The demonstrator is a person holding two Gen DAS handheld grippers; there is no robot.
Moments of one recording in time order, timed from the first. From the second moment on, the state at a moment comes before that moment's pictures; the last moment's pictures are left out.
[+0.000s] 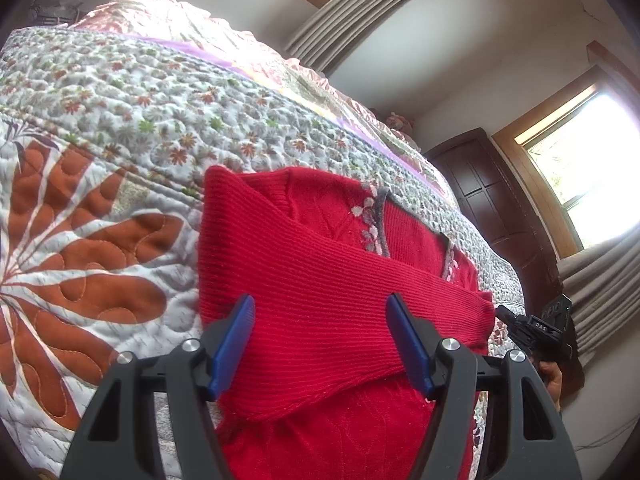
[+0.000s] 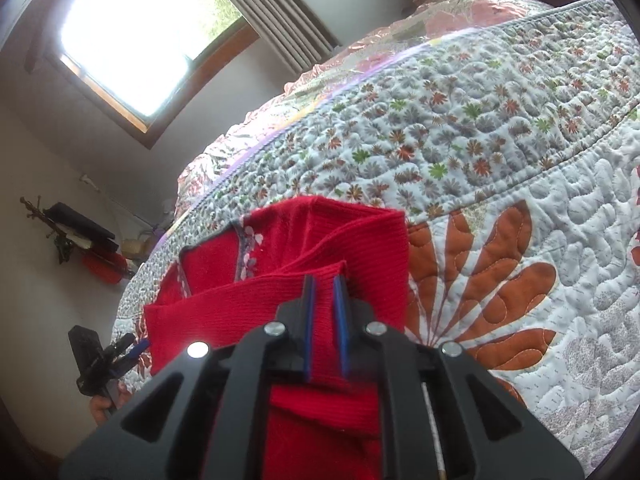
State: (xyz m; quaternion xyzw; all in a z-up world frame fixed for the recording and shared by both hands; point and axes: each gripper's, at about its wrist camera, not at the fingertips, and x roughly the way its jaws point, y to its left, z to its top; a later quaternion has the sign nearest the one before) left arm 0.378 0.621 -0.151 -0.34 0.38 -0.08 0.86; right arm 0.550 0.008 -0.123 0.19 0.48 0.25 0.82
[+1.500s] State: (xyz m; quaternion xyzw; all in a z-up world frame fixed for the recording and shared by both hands) left arm 0.022 0.535 -0.207 -0.29 0.45 -0.12 0.84; right arm 0.168 -0.079 -0.223 0.22 0.53 0.36 0.74
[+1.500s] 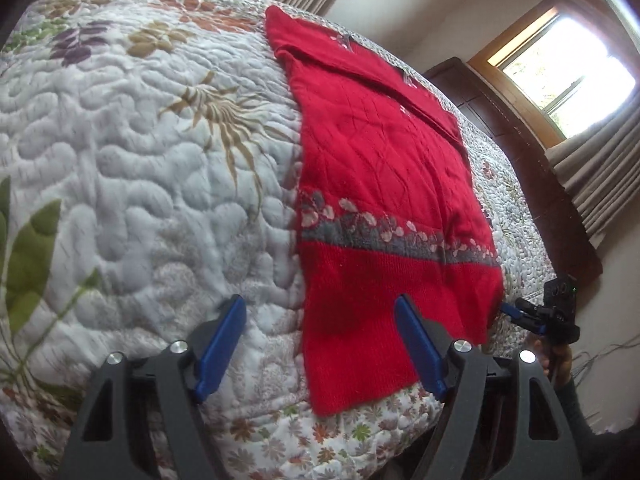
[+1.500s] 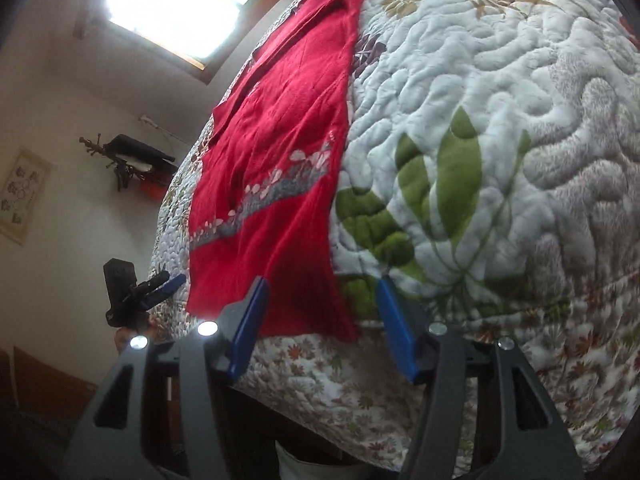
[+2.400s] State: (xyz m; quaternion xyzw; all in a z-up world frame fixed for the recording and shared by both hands) left arm 0.022 0.522 -0.232 -0.37 0.47 -0.13 0.79; right arm 0.147 -0.053 -0.232 0.19 0.52 0.40 0.73
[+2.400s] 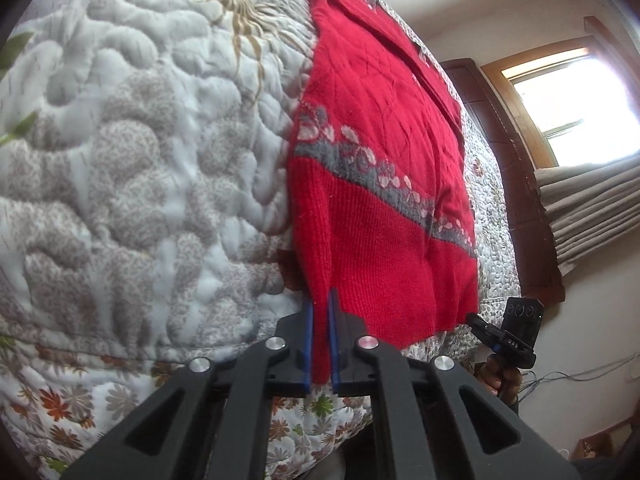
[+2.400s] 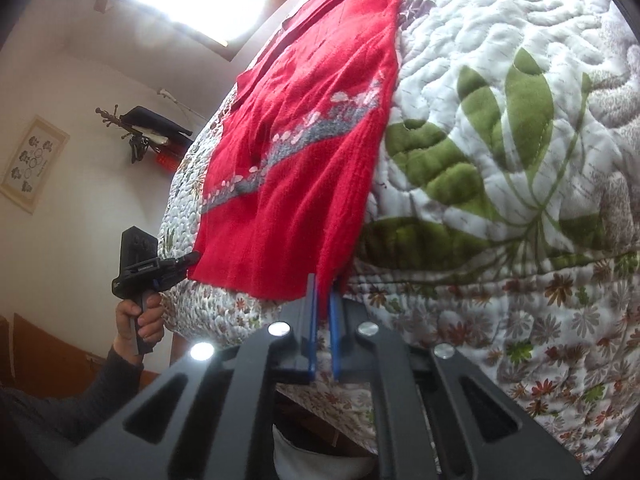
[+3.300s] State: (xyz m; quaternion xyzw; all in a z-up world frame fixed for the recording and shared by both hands) left arm 0.081 0.578 -0.125 -0.46 0.34 -0.17 0.80; right arm 0.210 -0.064 -0.118 0.25 0.45 0.40 0.76
